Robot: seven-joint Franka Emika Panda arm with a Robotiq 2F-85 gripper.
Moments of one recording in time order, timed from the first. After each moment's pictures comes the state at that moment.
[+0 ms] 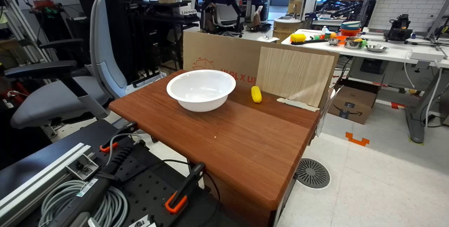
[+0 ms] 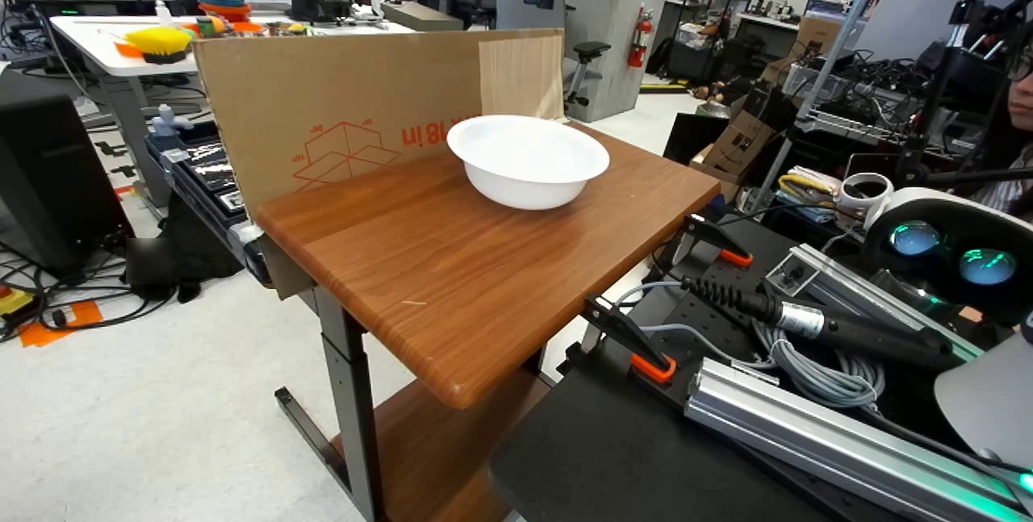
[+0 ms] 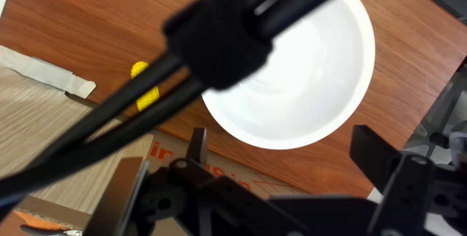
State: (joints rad) arm 0.01 0.28 -0.04 -1.82 0.08 1.99 -0.61
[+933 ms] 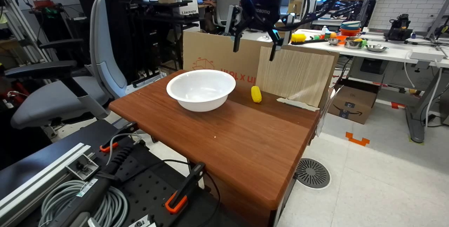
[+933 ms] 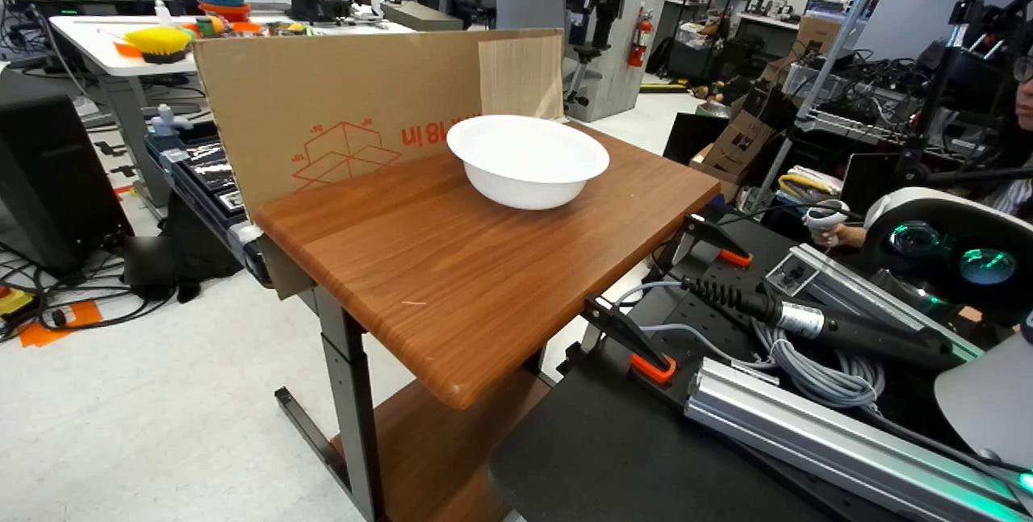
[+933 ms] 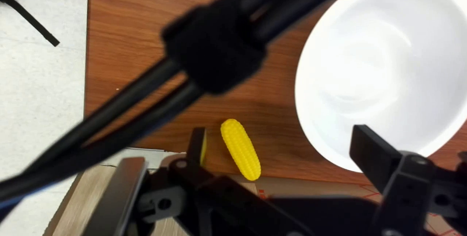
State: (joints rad) arm -0.17 0.33 -0.05 -1.88 0.11 2.11 -0.50
